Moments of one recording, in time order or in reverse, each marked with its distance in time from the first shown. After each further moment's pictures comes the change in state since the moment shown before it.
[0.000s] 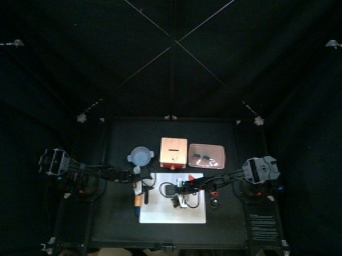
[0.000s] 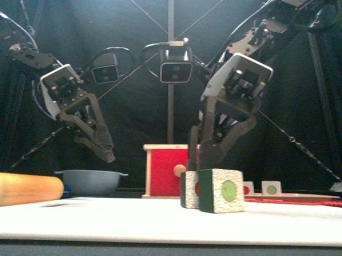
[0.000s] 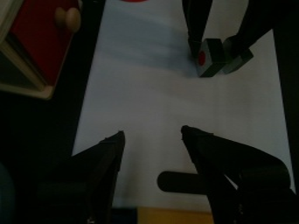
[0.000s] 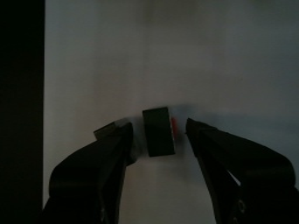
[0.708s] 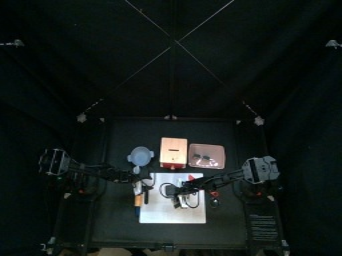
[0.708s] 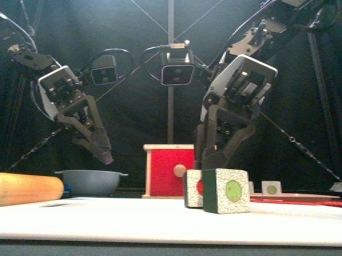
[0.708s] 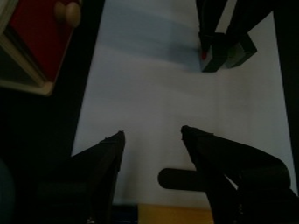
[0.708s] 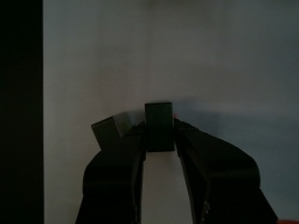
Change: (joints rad) left arm 0.000 0.000 0.008 0.000 0.000 0.000; right arm -0.011 -0.012 -0.003 -0.006 0.057 -0.002
